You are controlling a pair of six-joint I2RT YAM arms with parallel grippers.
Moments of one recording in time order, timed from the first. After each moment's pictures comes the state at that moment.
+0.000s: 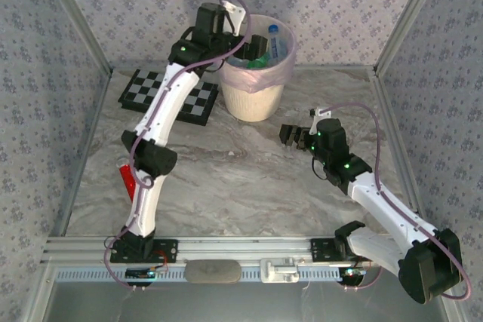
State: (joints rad) left arm -0.54 2.19 2.64 -0.81 0.19 -0.13; right arm 0.43 1.00 0.68 -0.12 0.07 0.41
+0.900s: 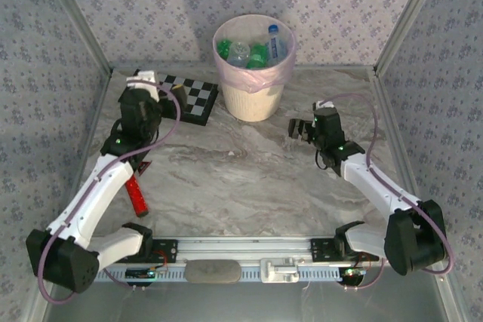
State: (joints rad) left arm -0.33 1.07 0.96 -0.18 -0.28 -0.27; right arm 0.32 1.21 0.77 -0.18 0.19 0.31
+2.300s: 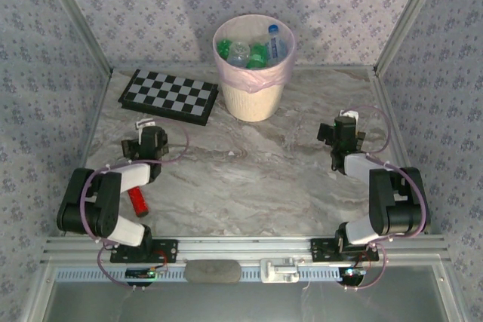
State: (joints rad) left arm -0.18 1.46 0.50 0.35 -0.59 -0.07; right arm 0.05 1.45 0.57 0.28 0.32 0.17
